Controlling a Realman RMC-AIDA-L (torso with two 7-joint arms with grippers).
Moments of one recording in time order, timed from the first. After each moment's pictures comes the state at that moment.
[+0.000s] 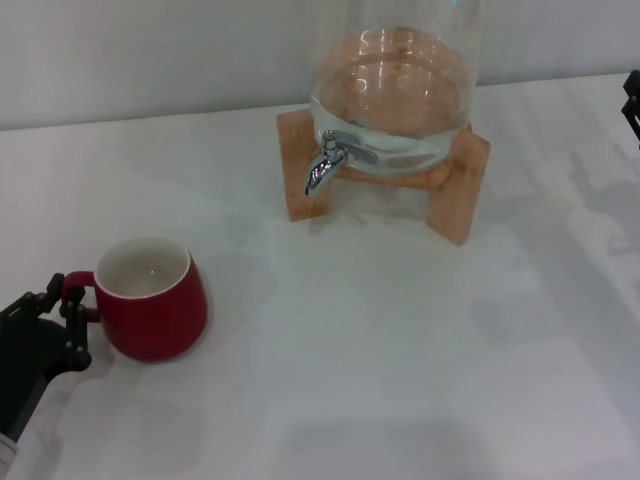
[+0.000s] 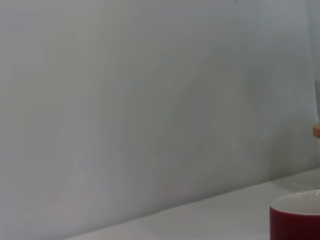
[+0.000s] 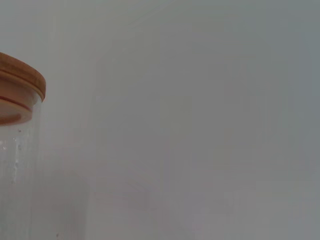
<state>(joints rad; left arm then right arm) -0.26 -2.08 2.39 0.22 -0.60 1.17 -0.06 0.43 2.01 0.19 0.02 -1.55 -1.38 0.28</state>
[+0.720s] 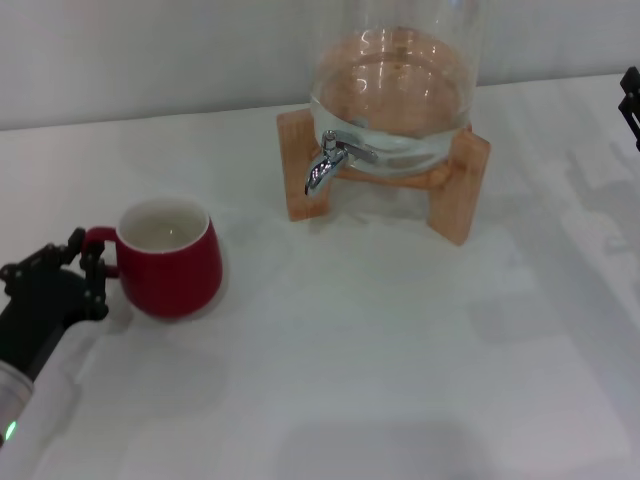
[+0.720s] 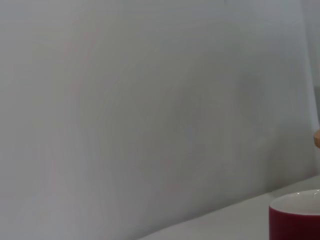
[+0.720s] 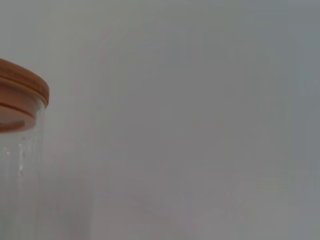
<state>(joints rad) -0.39 -2.08 2.38 0.19 -0.60 1.10 -0.09 0.44 2.01 0.19 0.02 -1.55 -1.39 0.29</state>
